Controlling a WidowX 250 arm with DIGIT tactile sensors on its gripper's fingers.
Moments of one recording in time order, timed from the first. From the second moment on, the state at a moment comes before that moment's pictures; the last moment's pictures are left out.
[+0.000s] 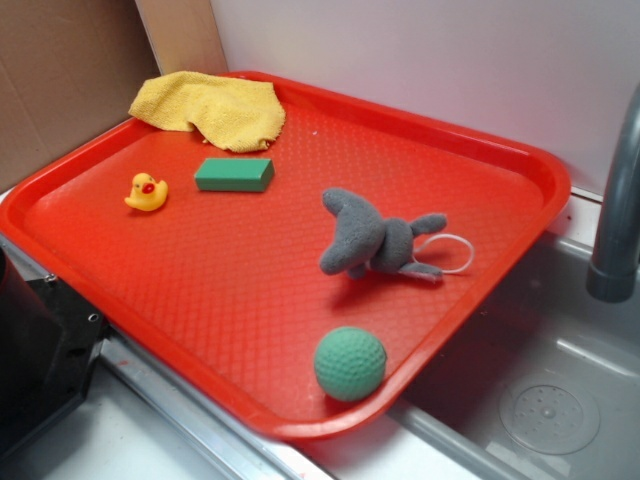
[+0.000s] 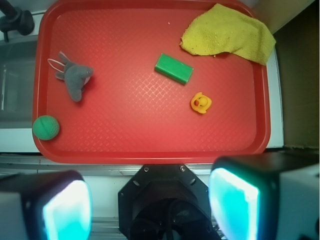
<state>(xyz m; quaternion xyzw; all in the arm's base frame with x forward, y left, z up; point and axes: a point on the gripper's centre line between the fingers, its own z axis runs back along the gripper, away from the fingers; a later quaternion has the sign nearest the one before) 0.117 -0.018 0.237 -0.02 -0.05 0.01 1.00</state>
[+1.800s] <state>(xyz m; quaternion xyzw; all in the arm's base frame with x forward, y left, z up) 0.165 0.093 0.112 -0.01 -0.05 0.17 0.98</state>
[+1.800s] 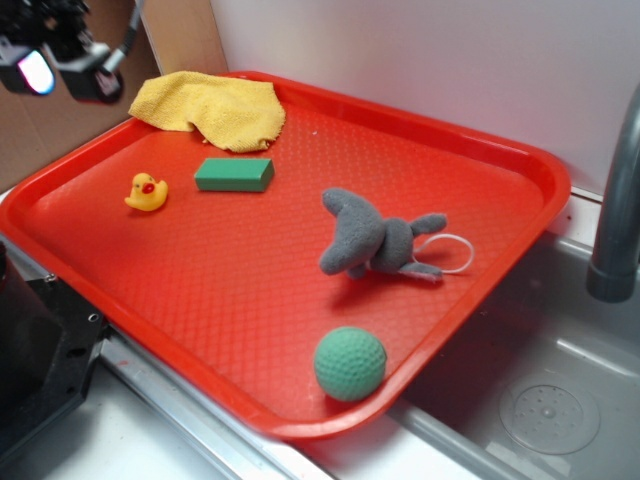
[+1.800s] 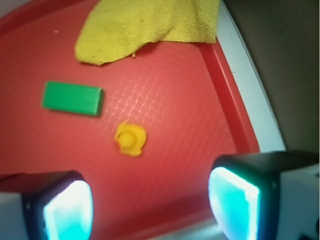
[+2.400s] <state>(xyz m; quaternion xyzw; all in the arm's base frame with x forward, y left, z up) 0.186 0.095 0.051 0.02 -0.01 0.15 0.99</state>
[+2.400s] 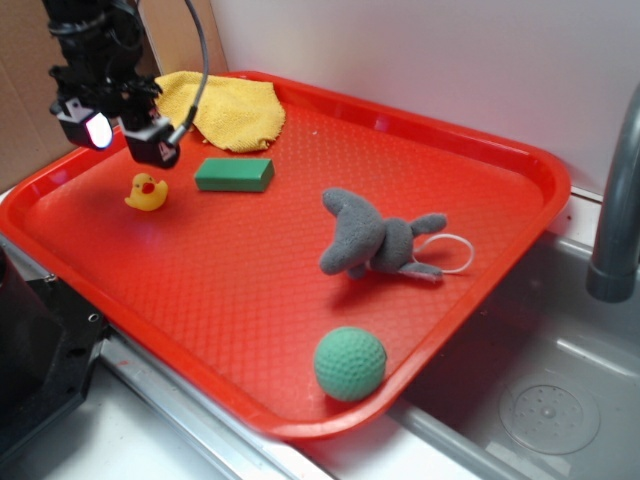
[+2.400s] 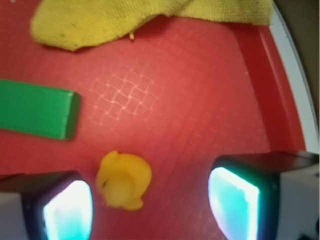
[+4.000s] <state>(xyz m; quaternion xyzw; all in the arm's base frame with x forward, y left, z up) 0.178 0.093 0.039 -0.02 0.01 0.11 0.99</state>
